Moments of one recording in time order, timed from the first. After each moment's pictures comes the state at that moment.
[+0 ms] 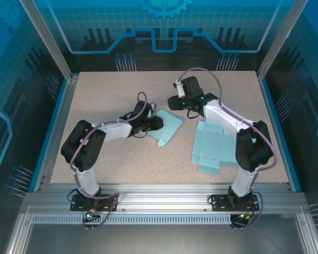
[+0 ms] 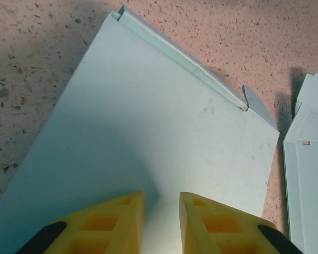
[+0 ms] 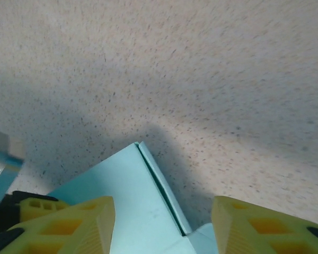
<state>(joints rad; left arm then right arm) -0.49 1.83 1.03 0.02 0.23 -0.59 0.47 1.84 1.46 -0.42 -0.10 0.16</state>
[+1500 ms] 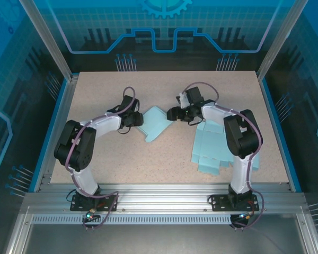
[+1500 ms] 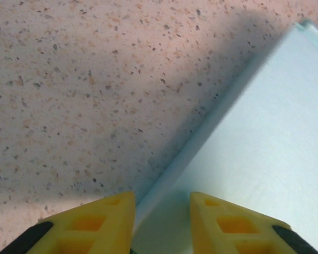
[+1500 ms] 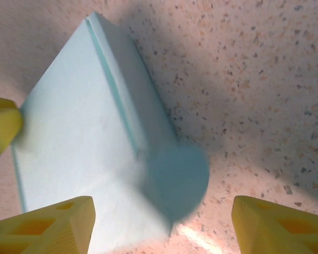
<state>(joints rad) -0.31 1.80 1.08 -0.26 0.00 -0.41 0.36 2.00 1.33 -0.31 -0.51 0.35</state>
